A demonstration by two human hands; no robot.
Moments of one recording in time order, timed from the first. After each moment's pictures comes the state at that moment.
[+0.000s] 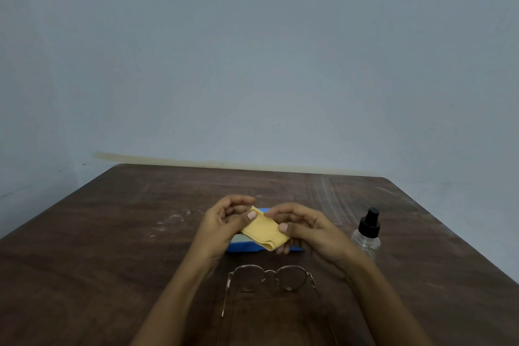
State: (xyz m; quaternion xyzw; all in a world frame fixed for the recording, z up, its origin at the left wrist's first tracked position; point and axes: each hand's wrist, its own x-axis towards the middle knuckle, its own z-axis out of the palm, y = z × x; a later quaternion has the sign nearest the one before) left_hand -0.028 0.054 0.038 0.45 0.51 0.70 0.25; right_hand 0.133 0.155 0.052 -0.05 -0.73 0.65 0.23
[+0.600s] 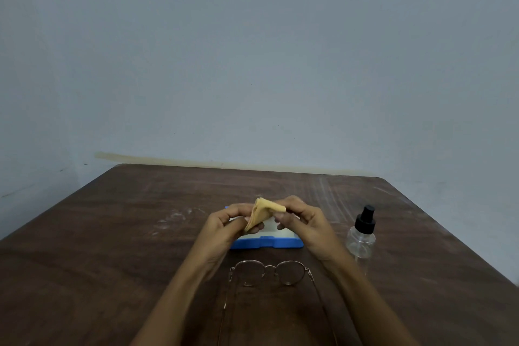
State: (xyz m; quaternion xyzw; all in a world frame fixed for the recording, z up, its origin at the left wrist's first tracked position) left_hand -0.023 0.043 0.036 0.45 0.49 0.67 0.32; right_hand 0.125 0.139 0.058 -0.09 -0.79 0.50 0.35
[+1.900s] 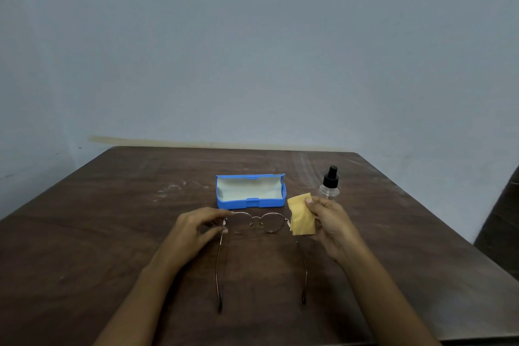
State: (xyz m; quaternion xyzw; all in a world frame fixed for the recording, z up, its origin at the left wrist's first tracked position) left_hand -0.022 -0.028 0.002 0.63 0.64 0.43 -0.01; right_hand 0.195 0.100 0.040 -0.38 -0.51 0.66 0.40
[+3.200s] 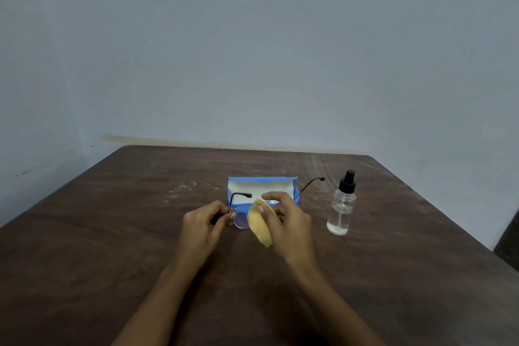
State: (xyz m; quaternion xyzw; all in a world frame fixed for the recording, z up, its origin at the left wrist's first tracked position) left_hand -0.020 -0.017 -0.003 0.55 0.64 0.53 -0.10; right_hand 0.131 0.044 0.031 -0.34 -0.72 0.40 0.45
